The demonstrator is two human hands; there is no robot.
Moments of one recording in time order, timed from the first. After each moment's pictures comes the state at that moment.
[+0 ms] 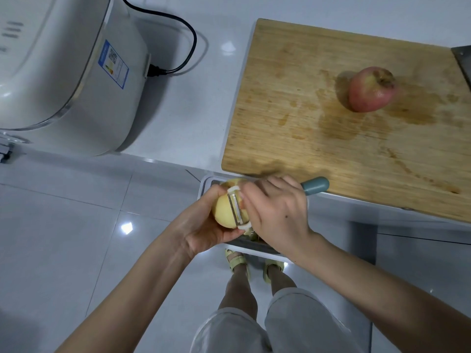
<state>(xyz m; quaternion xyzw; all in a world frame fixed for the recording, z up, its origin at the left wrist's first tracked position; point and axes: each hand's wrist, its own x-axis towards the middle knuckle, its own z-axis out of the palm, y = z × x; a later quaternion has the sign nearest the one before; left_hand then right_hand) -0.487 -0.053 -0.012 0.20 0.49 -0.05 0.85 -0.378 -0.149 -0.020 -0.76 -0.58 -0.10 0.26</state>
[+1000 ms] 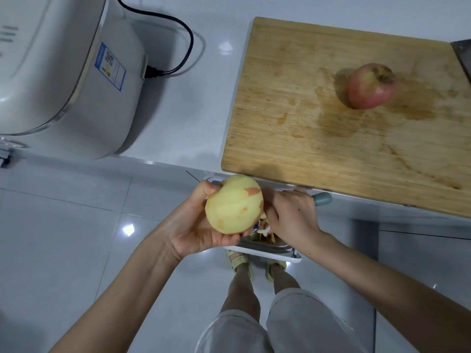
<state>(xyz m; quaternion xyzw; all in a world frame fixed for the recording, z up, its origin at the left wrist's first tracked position) -0.498 -0.039 -0.001 0.16 0.33 -0.14 0.92 -0.358 -0.173 -0.056 -0.82 -0.53 0.12 0.19</state>
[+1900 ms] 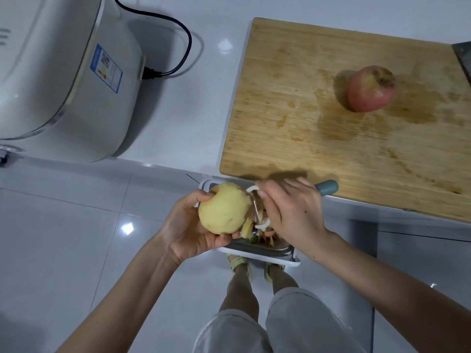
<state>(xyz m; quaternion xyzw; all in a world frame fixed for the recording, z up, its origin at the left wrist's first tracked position) -0.503 -0.033 -0.021 0.11 0.39 -0.10 0.91 -0.349 -0.165 -0.039 -0.77 -0.57 0.00 0.28</state>
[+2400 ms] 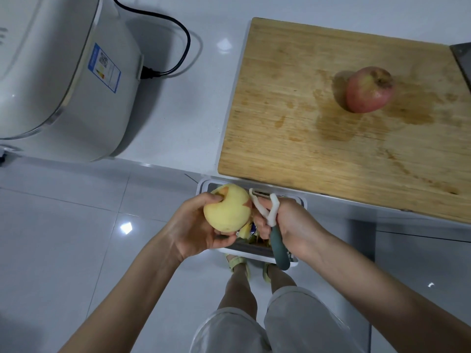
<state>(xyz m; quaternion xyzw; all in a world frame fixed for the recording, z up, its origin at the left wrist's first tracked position) -0.499 -0.037 -0.028 0.17 0.46 -0.09 0.87 -0.362 -0.154 -0.030 -0.57 -0.01 0.69 0.44</state>
